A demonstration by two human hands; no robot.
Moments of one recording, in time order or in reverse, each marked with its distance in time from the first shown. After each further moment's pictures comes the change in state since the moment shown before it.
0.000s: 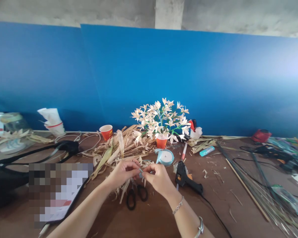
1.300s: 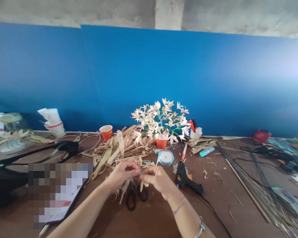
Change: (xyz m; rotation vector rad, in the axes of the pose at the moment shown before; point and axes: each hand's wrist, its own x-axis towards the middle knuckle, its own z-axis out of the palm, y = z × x) left_hand -0.003 0.001 0.001 -0.188 -0.033 -0.011; right_hand -0.006 -0.007 -0.002 0.321 -0.242 0.096
